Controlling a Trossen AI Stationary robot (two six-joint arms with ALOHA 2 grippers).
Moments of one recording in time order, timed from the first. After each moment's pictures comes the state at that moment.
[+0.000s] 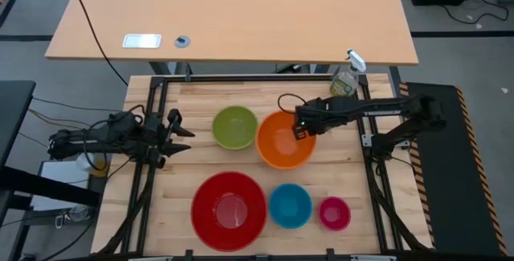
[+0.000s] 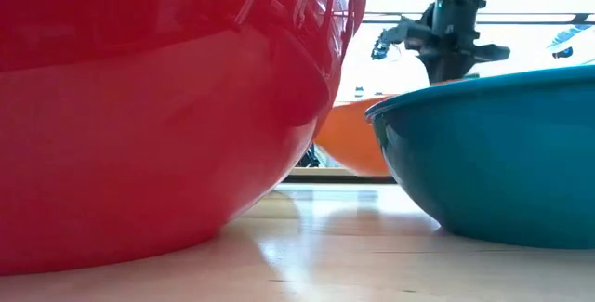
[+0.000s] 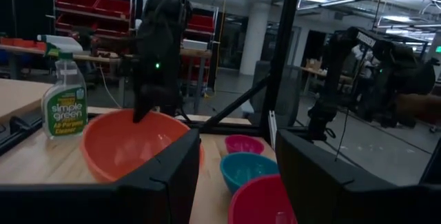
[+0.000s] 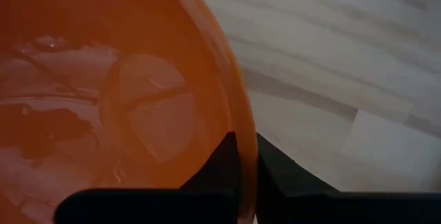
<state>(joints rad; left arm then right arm) 0.03 0.21 0.31 0.04 0.20 -0.17 -0.10 1.44 1.17 -1.11 0.20 1.13</state>
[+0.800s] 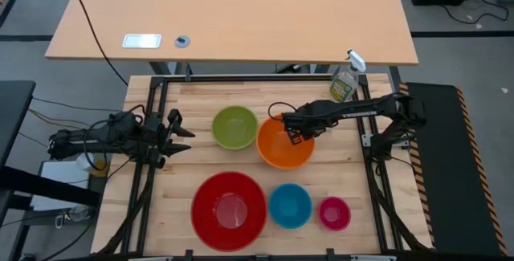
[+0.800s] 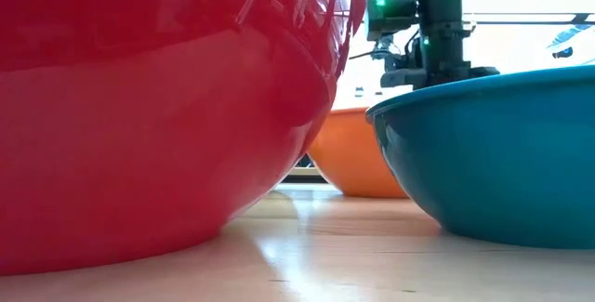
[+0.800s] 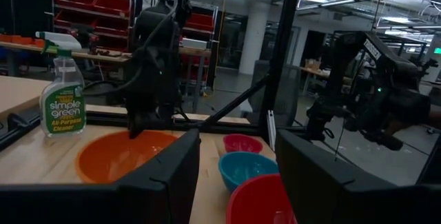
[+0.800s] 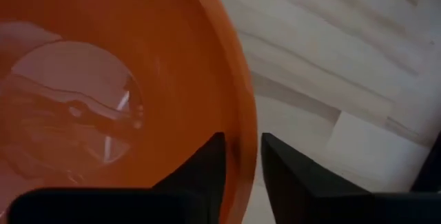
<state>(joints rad) 0.03 0.21 0.31 0.03 0.21 -0.18 -0.13 1.63 1.18 -1.15 0.21 1.05</state>
